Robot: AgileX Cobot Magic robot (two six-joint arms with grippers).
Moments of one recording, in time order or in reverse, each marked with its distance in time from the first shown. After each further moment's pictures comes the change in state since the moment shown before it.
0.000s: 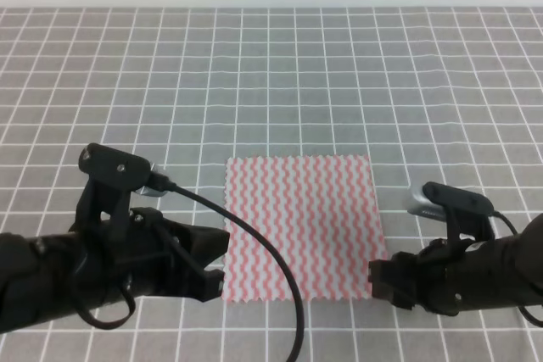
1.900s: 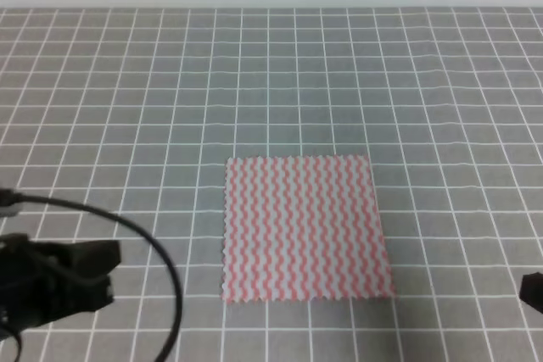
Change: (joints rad) left arm 0.288 -0.379 0.113 0.494 0.138 -0.589; right arm -0.377 -0.880 0.221 -0.230 0.339 0.085
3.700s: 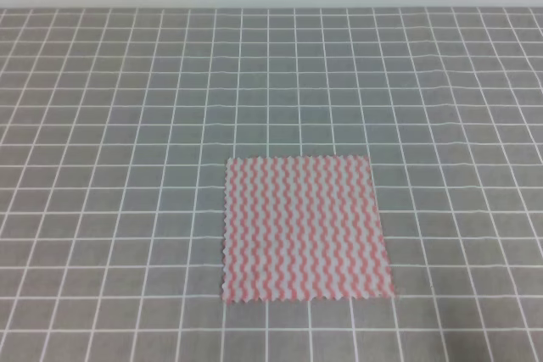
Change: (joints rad) left arm 0.030 -0.818 0.467 0.729 -0.378 -0.630; right arm -0.004 -0.698 0.427 -0.275 -0.392 0.146
